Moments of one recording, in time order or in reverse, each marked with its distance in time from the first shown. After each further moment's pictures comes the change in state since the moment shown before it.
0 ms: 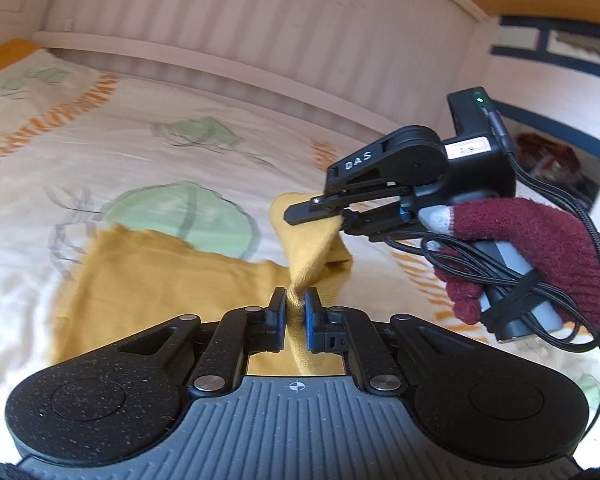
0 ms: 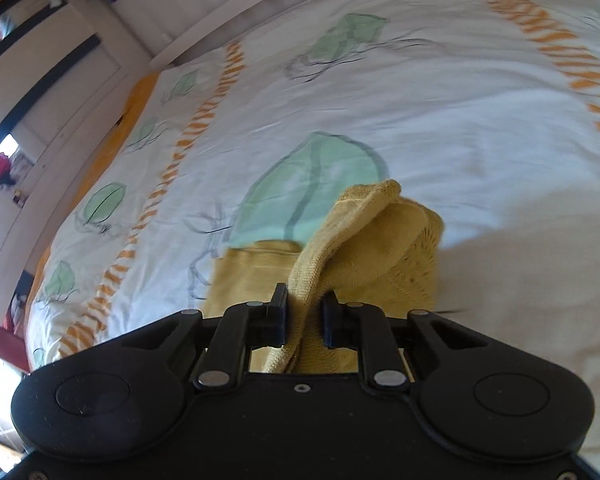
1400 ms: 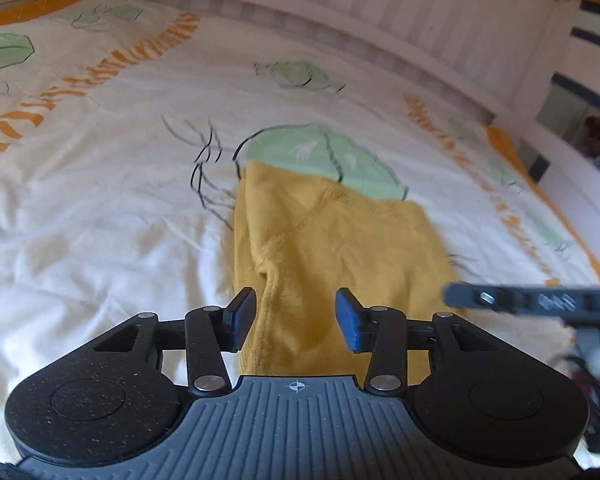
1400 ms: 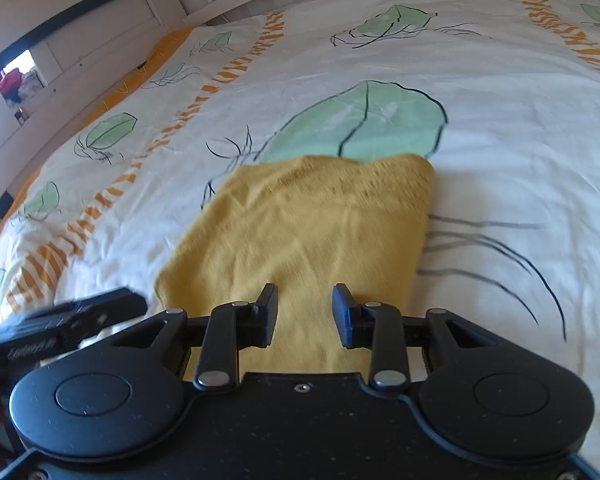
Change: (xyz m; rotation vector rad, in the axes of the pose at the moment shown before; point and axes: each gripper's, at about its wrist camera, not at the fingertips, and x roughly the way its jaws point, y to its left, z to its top) left arm 0.016 0.122 0.000 -0.065 0.194 0.147; right arm 0.030 0.039 -0.111 -0.175 -0.046 -0.093
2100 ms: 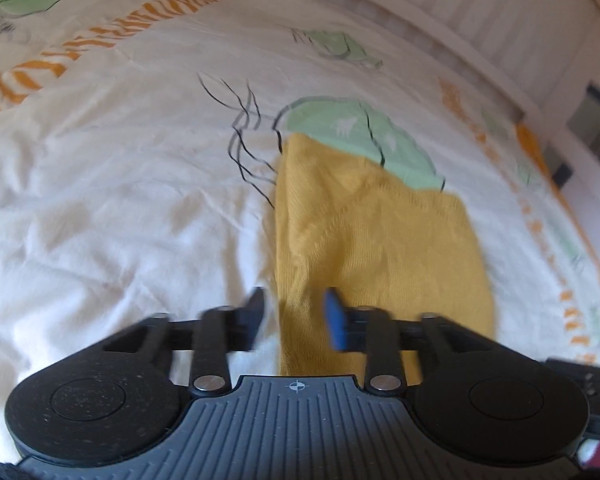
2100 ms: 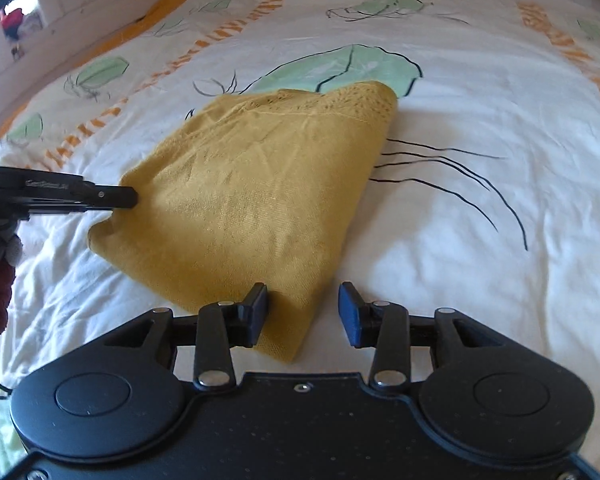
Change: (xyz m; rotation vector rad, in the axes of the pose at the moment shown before) left arm 0.000 0.038 0.010 -0.134 0.080 0.002; right arm -0.012 -0.015 -0.049 -0.091 0.050 -0.075
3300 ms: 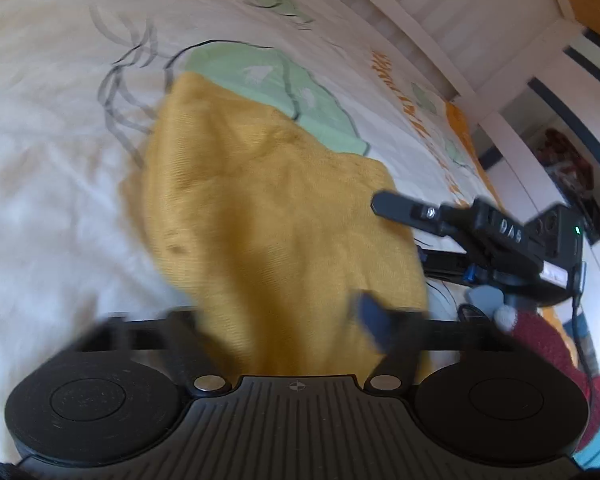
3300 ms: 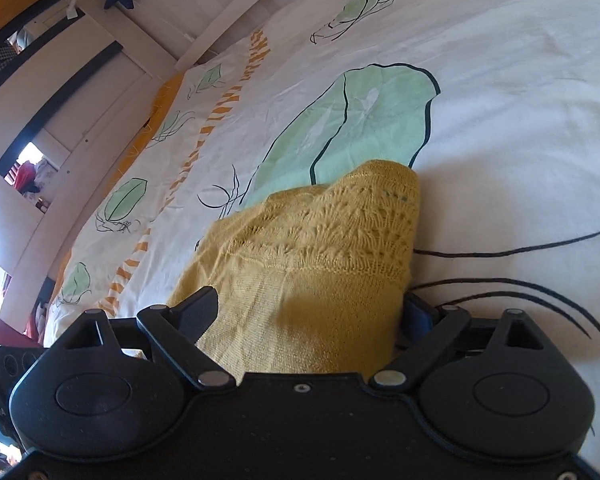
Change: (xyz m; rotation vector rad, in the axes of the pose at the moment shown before) left arm 0.068 -0.017 0.000 -0.043 0.151 -0.274; right arm 0.076 -0.063 0.077 0.324 -0.062 0.323
